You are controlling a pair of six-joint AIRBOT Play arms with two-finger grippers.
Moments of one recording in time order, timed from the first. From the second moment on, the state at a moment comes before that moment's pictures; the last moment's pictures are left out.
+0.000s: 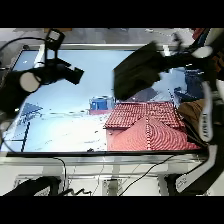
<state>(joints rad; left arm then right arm) -0.27 -1.17 1.38 1.36 -0.71 -1.14 -0.17 -1.80 2.07 -0.73 1.31 1.50</state>
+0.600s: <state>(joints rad) -0.25 -1.04 1.38 1.52 -0.79 -1.14 -0.74 -1.52 2.01 -1.45 1.63 2.04</state>
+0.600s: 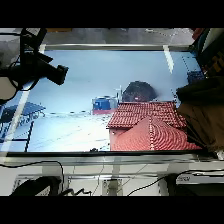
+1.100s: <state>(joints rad) -0.25 -1.04 1.38 1.53 -0.79 -1.14 -0.81 -1.52 1.98 -1.73 1.81 2.04</state>
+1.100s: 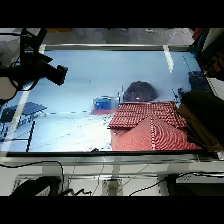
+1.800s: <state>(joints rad) -0.25 -1.04 1.38 1.53 -0.79 -1.14 -0.64 -1.49 1.98 -1.56 1.80 1.78</state>
